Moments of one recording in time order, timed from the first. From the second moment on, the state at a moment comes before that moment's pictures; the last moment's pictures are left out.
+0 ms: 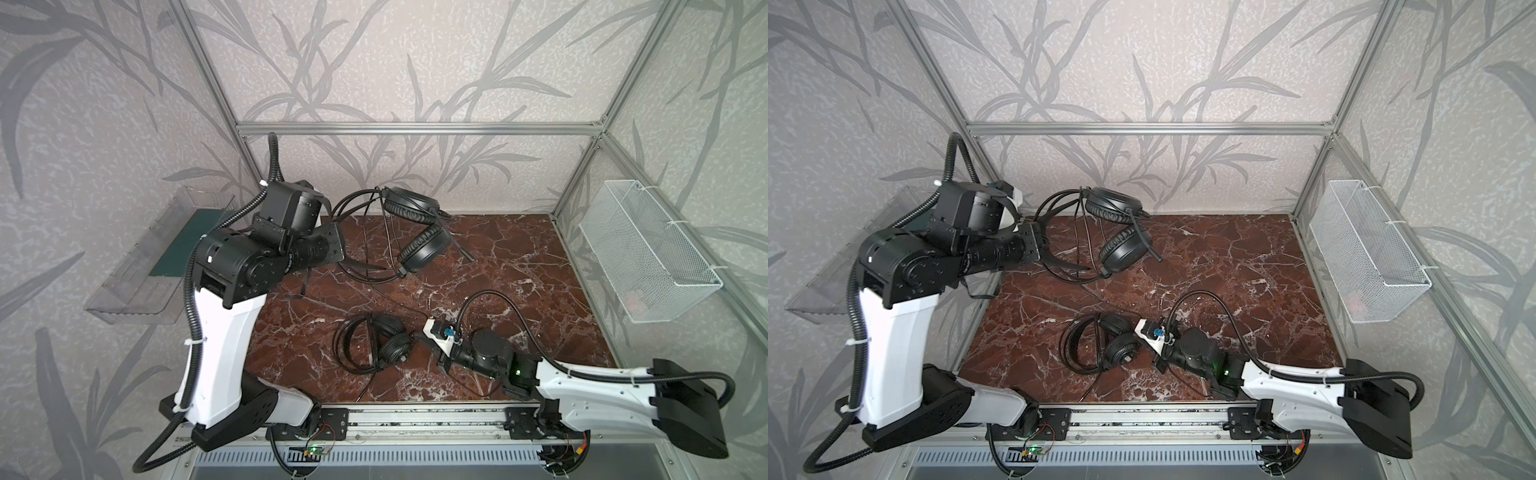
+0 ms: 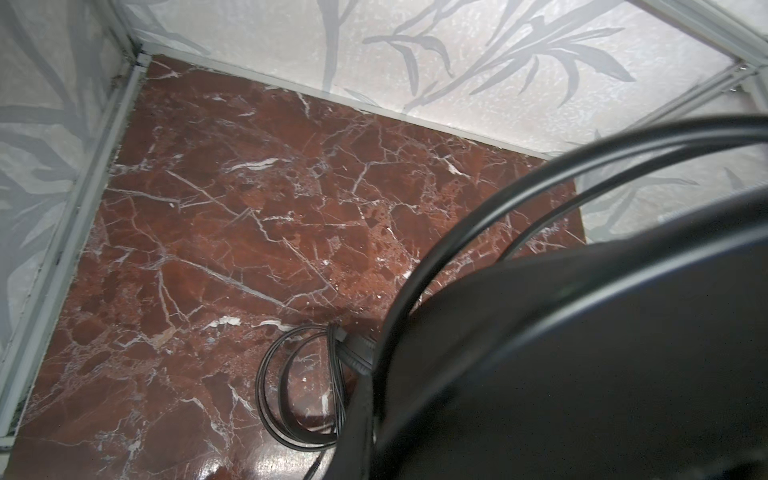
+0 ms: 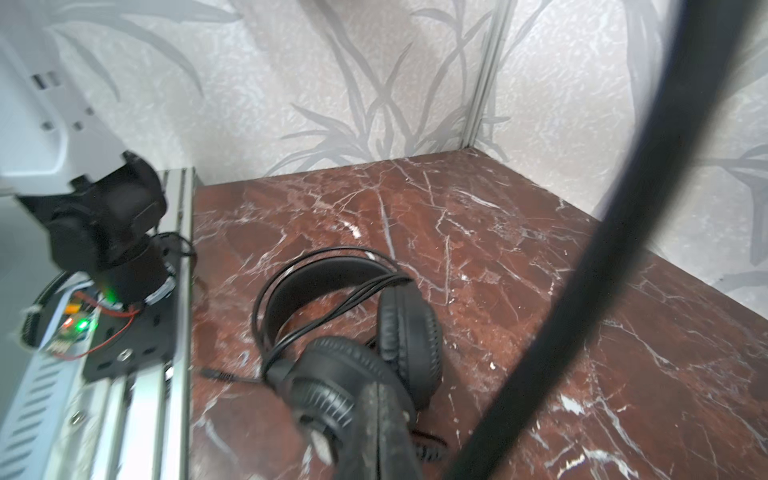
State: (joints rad) left arm -0.46 1.43 2.26 -1.60 -0.17 -0.61; right arm 1.18 1.01 0.41 0.39 0.08 -0.08
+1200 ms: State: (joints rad) left arm -0.49 1.34 1.30 -1.34 -0.26 -0.42; right arm 1.33 1.01 1.19 -0.46 0.33 -0.58
